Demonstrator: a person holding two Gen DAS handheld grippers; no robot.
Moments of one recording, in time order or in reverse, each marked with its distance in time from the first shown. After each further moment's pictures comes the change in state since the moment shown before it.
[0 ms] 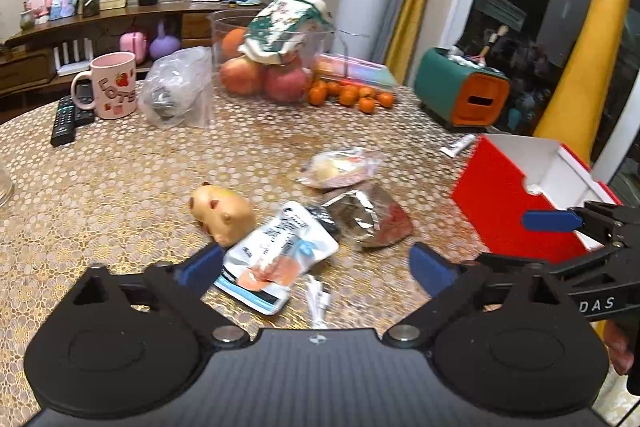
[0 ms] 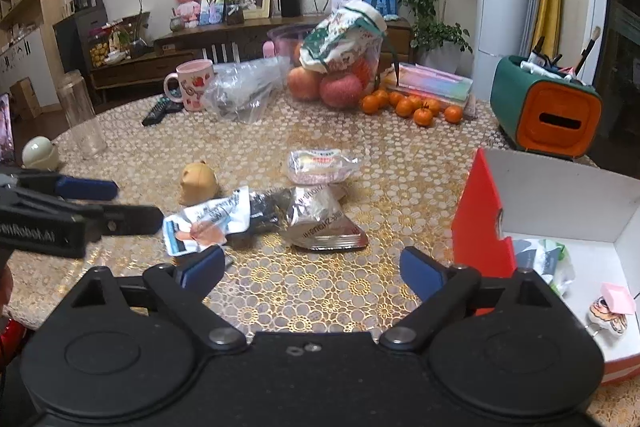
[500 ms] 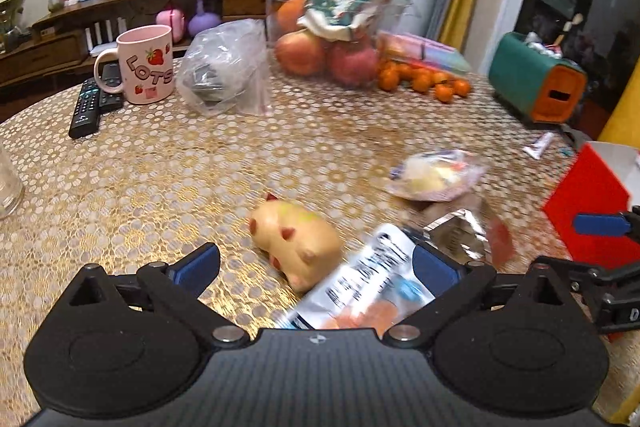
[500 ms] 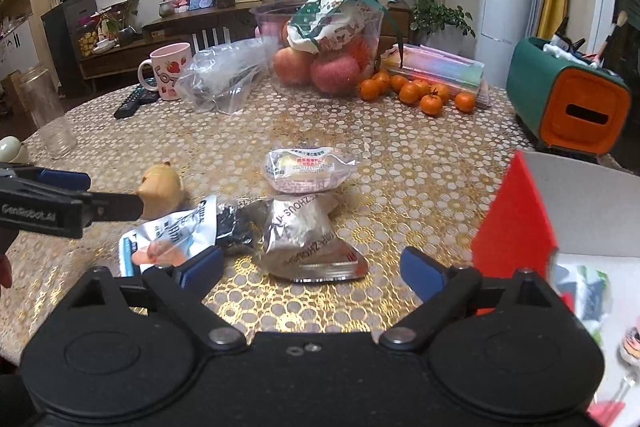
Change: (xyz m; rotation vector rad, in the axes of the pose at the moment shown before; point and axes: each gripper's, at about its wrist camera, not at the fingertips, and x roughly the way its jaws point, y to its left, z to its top) left arm 0.076 0.049 0.026 -0.030 0.074 0.129; right arm 0.073 -0.011 0.021 0.010 0.042 0.002
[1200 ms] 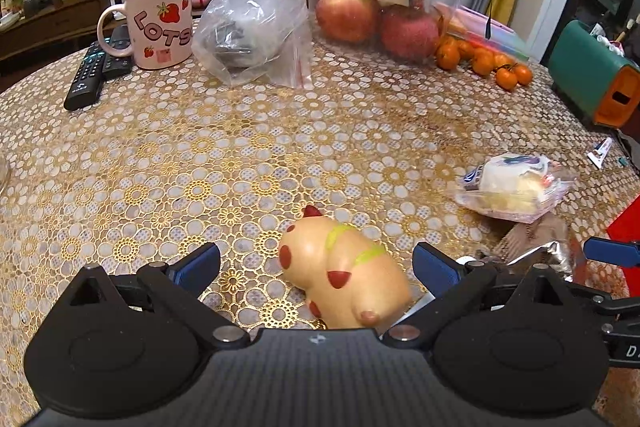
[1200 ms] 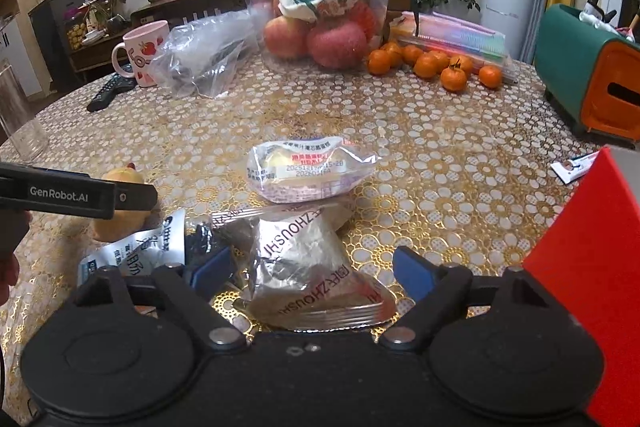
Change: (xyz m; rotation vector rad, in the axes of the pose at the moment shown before) left arm 0.066 0.019 0.016 -0.063 0.094 0.082; right arm 0.070 -0.001 0.012 0.035 0.069 0.005
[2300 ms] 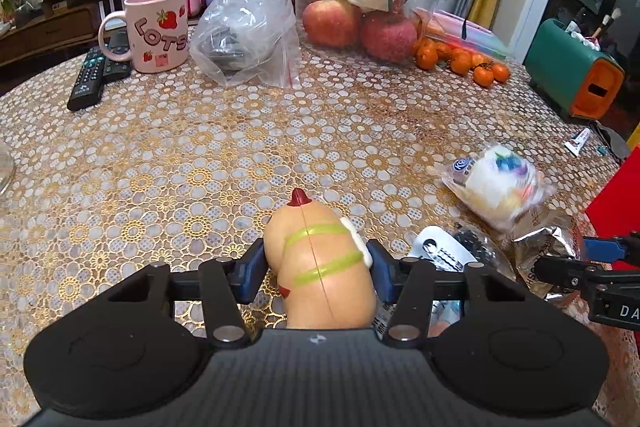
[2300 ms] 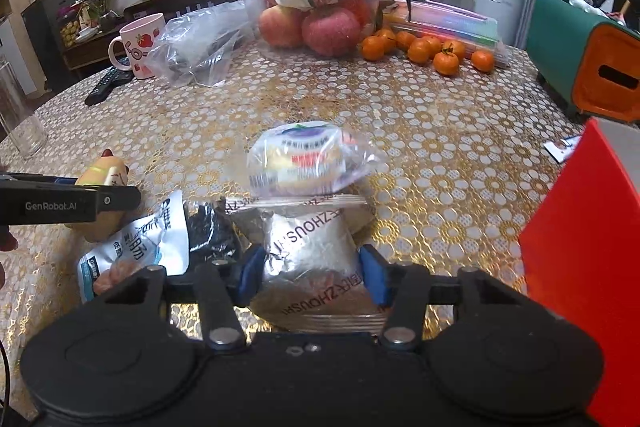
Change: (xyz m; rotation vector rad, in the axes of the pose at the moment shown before) left arm -0.026 0.002 -0.018 0.024 -0.035 -0.044; right arm -0.018 0.003 -0.009 0.026 0.021 -0.013
